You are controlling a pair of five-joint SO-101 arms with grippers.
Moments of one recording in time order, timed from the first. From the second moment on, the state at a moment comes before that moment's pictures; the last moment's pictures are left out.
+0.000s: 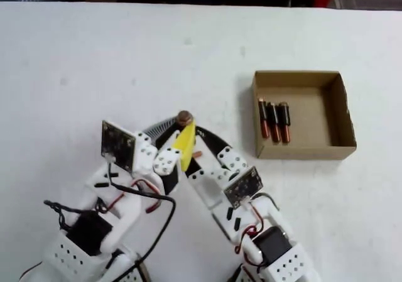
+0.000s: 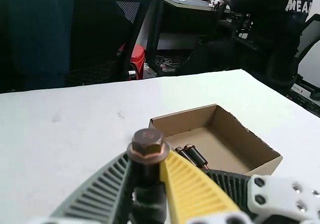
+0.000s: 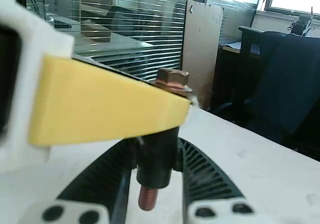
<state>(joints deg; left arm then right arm) 28.4 -81.5 71.0 32.5 13.3 -38.2 -101.8 96.4 13.2 9.7</state>
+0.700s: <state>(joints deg) 27.9 -80.7 71.0 32.5 13.0 -37.6 -101.8 96.4 13.2 9.7</state>
